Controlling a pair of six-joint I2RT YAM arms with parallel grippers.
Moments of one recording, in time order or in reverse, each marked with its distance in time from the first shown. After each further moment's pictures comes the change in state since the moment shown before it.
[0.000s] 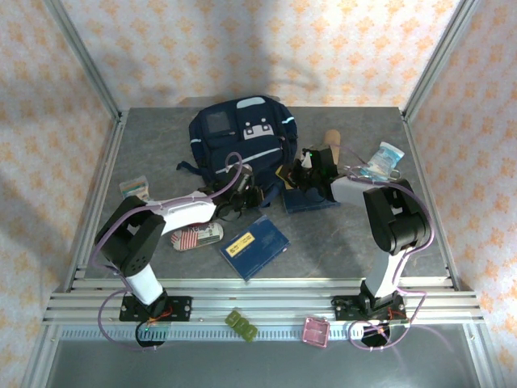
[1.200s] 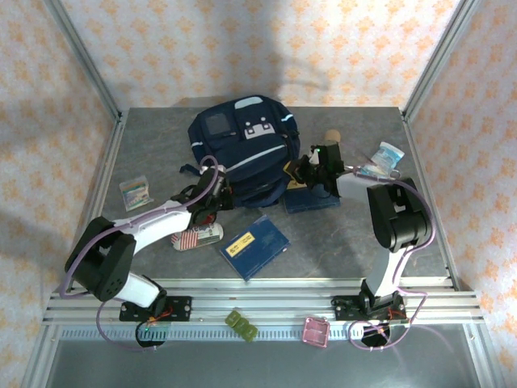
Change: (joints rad) left arm 0.098 -0.235 -0.175 -0.057 -0.133 0.169; right arm -0.080 0.031 0.062 -0.063 0.000 -0.002
